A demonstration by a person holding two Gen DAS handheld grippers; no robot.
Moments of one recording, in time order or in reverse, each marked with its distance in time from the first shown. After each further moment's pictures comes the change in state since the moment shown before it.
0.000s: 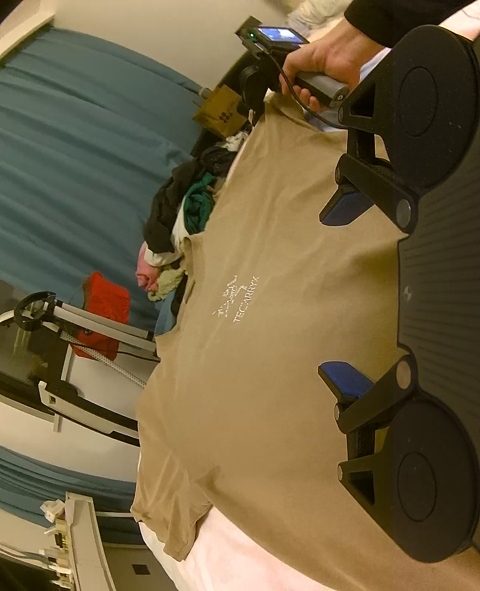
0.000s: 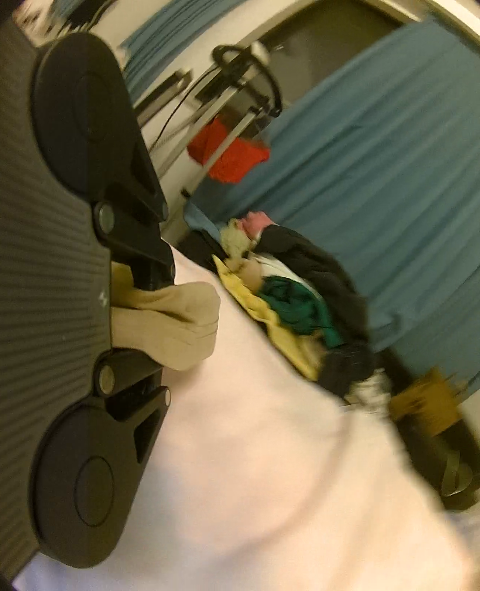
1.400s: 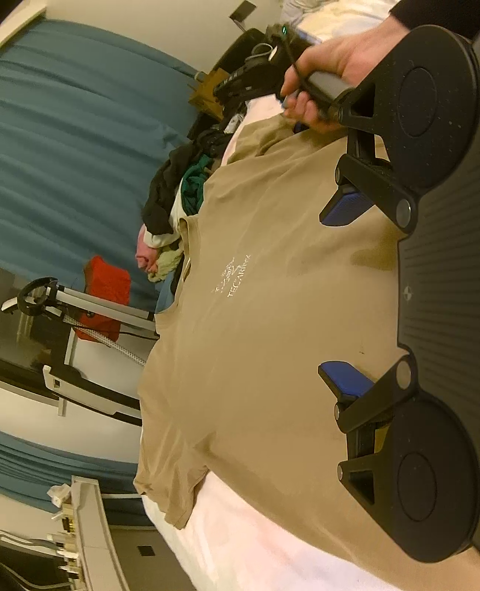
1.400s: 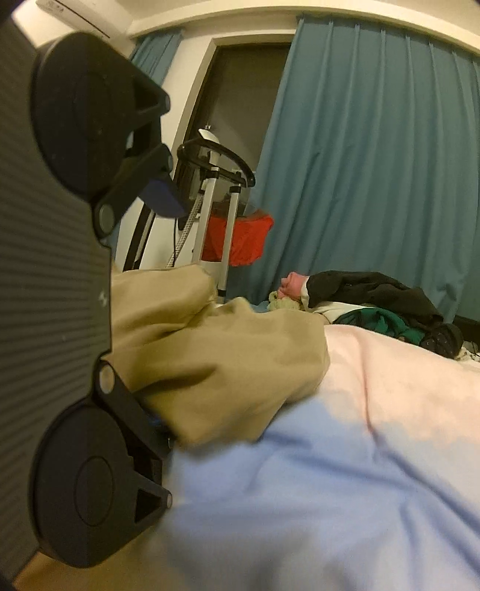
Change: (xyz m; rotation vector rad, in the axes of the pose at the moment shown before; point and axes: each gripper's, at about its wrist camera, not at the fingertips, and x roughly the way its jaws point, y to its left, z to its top) left arm -0.019 0.004 -0.011 0.009 0.006 0.070; right arm -0.013 -0.014 -0.114 0.601 0.121 0.302
